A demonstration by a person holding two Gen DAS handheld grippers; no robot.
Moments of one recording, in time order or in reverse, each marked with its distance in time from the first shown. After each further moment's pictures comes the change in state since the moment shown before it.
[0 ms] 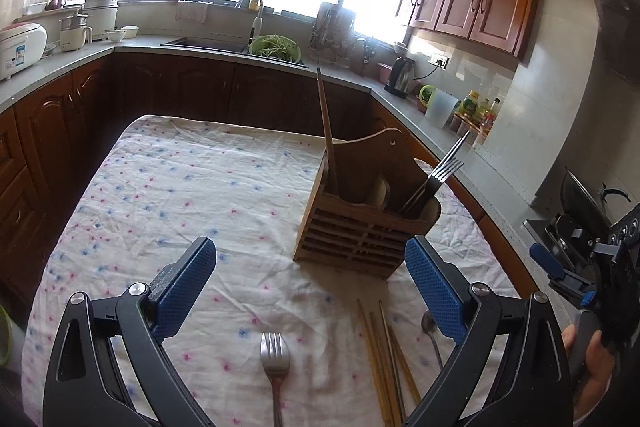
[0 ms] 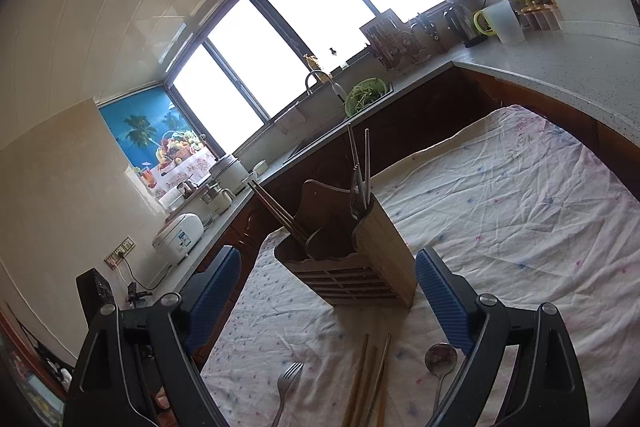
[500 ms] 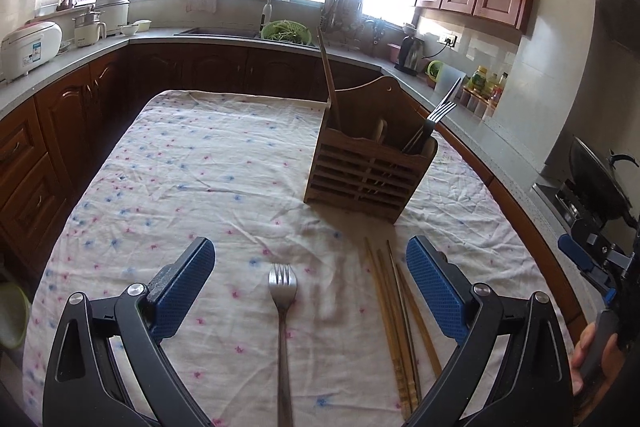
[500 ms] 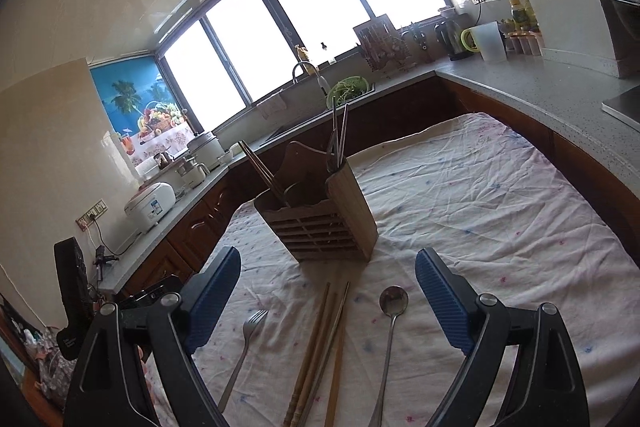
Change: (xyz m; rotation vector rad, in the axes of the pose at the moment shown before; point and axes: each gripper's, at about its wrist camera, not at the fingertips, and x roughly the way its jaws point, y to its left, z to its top) left arm -0.031 -0.014 -0.060 0.033 0.048 0.071; right arm -0.053 0.009 -0.046 -0.139 0.027 -0.132
